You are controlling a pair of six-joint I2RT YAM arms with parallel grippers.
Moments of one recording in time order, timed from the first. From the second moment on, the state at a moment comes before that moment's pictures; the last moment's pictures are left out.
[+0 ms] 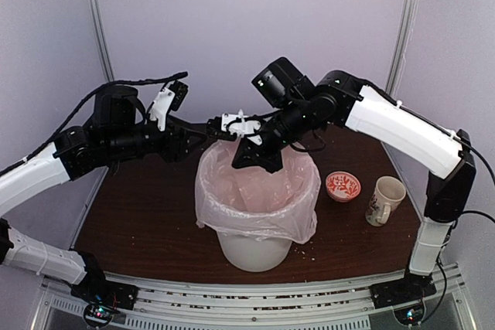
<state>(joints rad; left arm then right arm) -0.79 1.14 1.13 -0.32 0.01 -0.03 1.00 1.85 2.04 -1.03 -0.27 -0.55</state>
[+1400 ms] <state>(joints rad) -0.53 1.00 0.89 0.03 -0.39 0.12 0.24 1.04 0.88 0.22 0.14 0.16</state>
